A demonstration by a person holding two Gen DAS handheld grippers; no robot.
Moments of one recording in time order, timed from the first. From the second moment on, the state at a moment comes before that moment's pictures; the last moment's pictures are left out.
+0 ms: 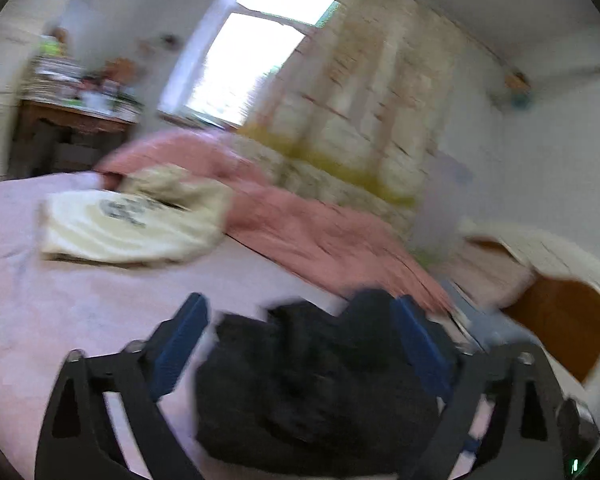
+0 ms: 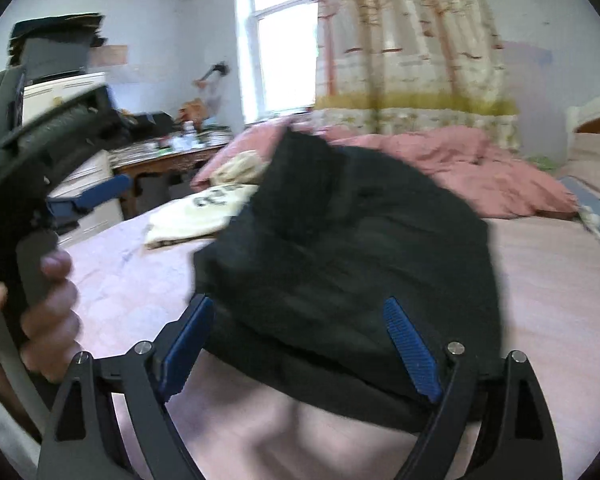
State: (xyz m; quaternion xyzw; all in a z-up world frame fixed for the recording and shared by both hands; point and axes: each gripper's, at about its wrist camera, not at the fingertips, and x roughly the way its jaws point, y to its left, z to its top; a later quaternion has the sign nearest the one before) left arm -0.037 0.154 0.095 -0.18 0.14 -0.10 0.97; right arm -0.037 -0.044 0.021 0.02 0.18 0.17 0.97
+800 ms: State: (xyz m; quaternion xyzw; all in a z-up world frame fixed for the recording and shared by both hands) left arm 0.029 0.153 0.022 -0.10 0.29 0.07 0.95; right arm 0.037 -0.108 0.003 0.07 0.30 0.12 0.94
